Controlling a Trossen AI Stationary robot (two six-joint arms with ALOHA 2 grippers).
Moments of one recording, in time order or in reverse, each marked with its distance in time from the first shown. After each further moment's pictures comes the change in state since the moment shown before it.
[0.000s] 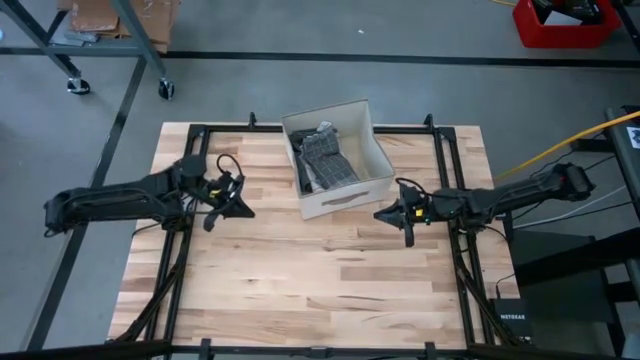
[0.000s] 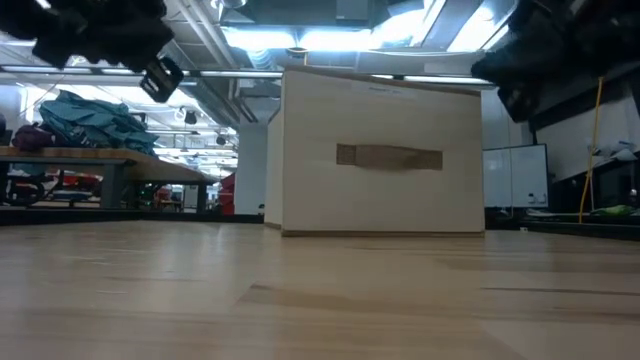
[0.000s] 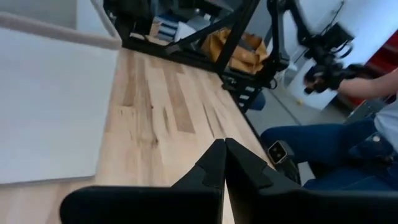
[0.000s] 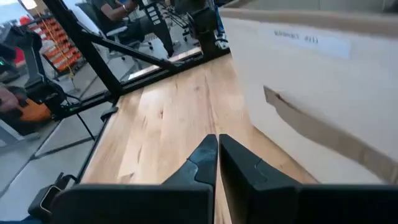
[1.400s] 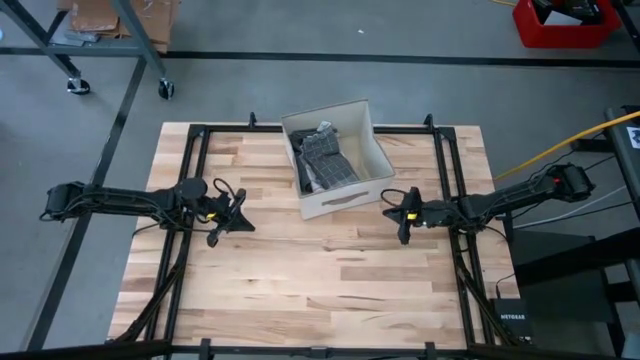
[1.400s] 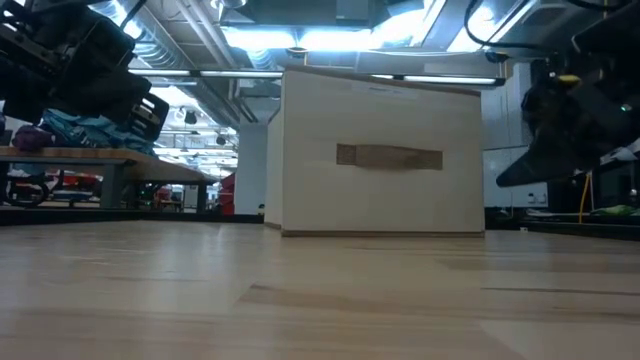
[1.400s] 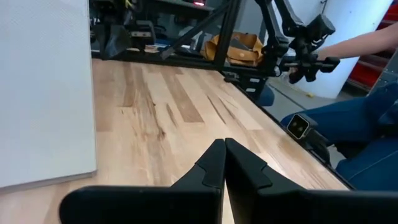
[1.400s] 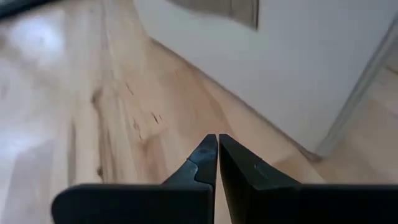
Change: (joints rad) left arm -0.169 0.000 -0.378 0.515 -0.163 0.089; right arm 0.000 0.001 -0.218 -0.100 0.221 0.055
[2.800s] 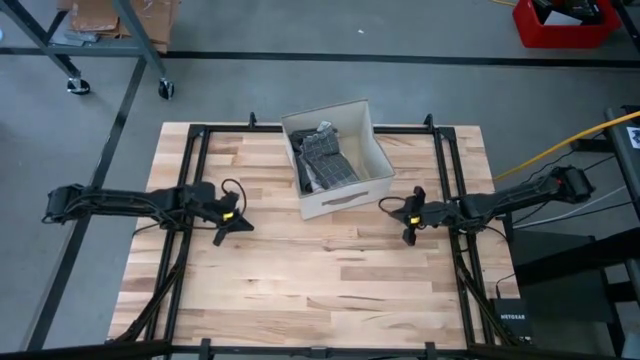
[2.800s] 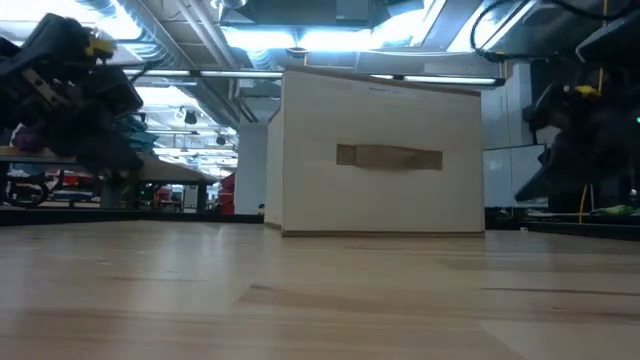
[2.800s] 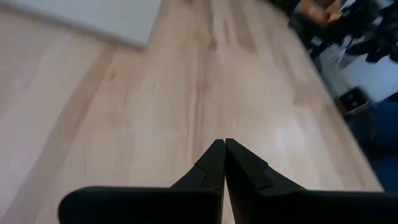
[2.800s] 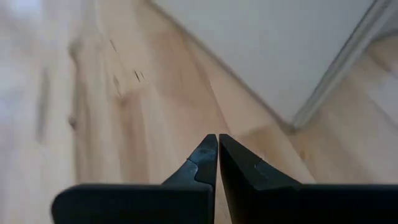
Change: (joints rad) left arm 0.000 -0.042 0.000 -0.388 -0.154 -0.208; right arm 0.000 -0.069 0.000 -0.228 -0.012 -0.101
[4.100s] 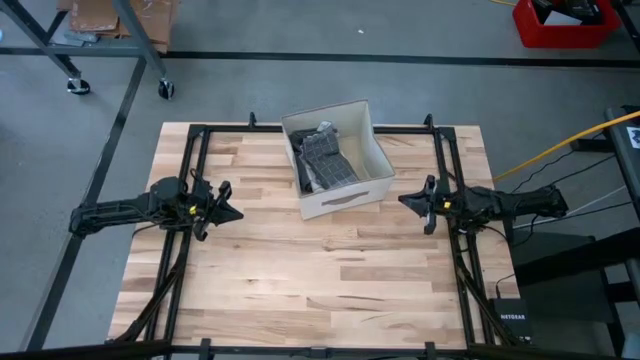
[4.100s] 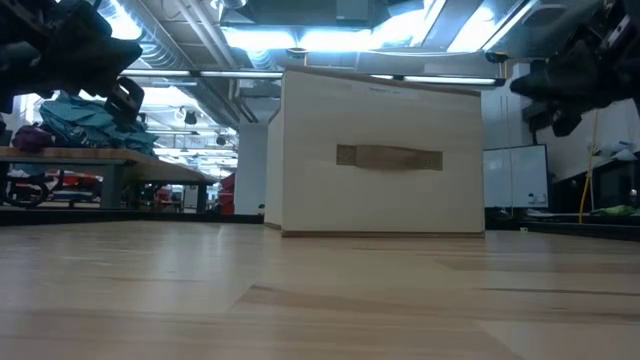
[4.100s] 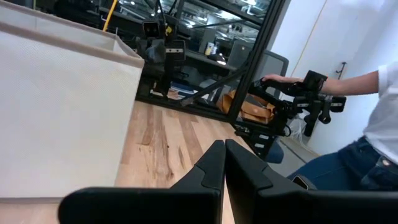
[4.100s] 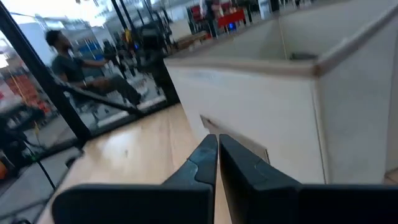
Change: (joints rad) left arm 0.000 -0.536 0.000 -0.001 -0.001 0.000; right arm 0.000 -0.638 0.000 -0.005 0.000 0.000
